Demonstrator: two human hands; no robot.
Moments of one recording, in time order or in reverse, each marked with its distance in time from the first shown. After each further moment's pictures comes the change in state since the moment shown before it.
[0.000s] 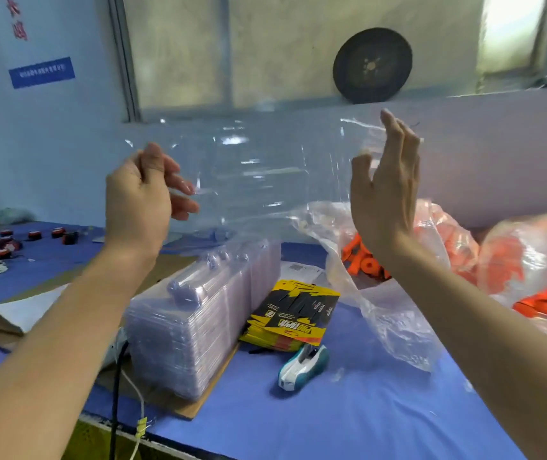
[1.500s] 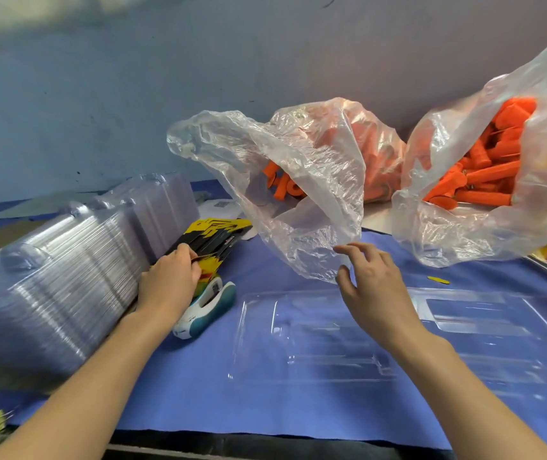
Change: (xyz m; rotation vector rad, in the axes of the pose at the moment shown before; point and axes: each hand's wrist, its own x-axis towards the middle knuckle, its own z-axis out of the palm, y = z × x) left_hand -0.166 -0.202 0.146 1.212 -0.683 0.073; right_hand -0.197 0.215 -0.119 -0.388 -0.656 0.370
